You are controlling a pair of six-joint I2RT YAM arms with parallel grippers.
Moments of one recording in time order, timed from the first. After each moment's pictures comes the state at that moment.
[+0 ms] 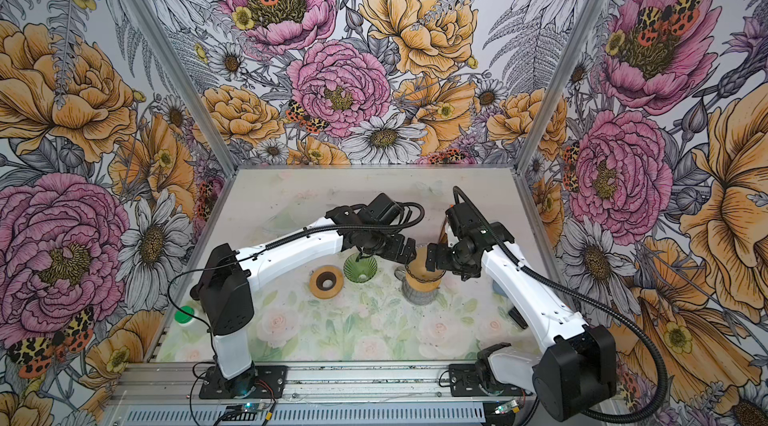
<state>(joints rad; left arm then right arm) -0.91 1.88 1.64 -0.79 0.11 -0.52 0.31 1.24 1.05 -1.08 -0.16 0.39</state>
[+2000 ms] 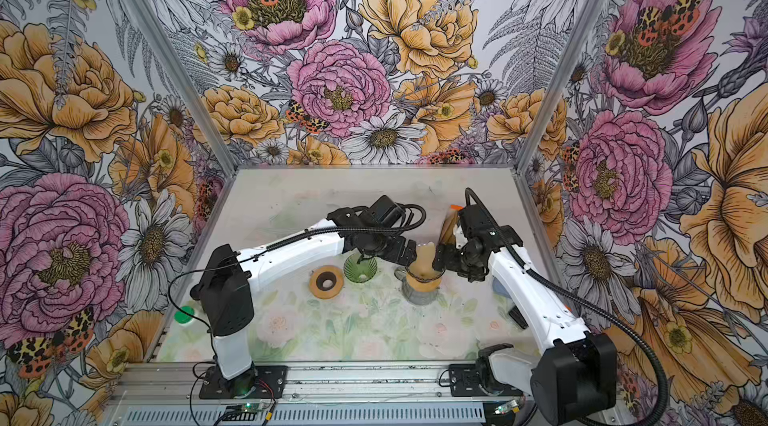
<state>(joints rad) -0.92 1.88 1.64 -0.79 0.09 -0.52 0.21 1.21 1.01 -1.08 -0.23 0.38</state>
